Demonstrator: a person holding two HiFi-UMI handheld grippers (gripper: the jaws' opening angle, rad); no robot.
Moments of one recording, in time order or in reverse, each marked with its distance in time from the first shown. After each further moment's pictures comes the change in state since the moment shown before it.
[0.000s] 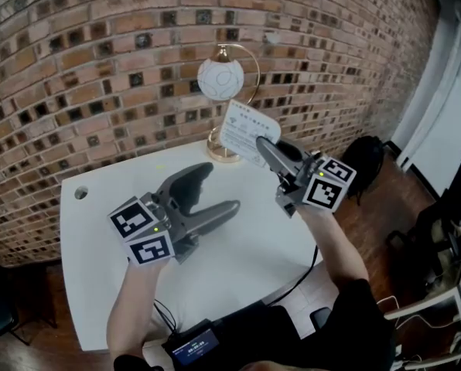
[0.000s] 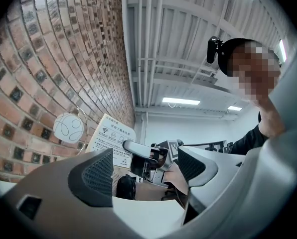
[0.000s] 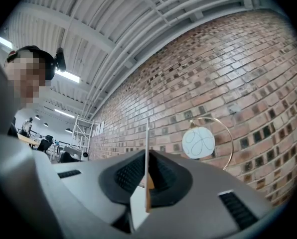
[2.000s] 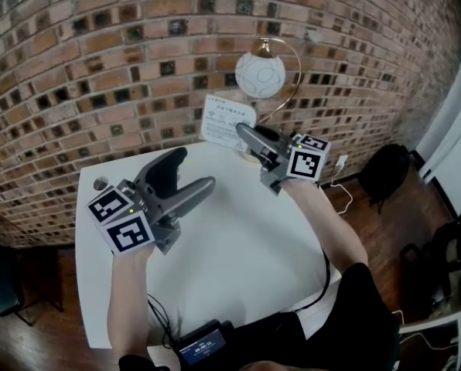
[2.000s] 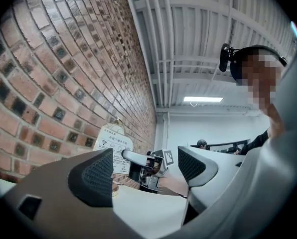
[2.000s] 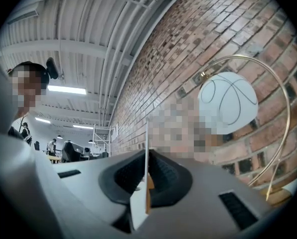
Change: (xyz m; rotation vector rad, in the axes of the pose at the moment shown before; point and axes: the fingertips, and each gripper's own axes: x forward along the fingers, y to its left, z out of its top) left arm -0.084 0.089 0.028 -0.030 -0.022 0.260; right arm 0.136 -0.034 -0.068 0.150 0.048 0.265
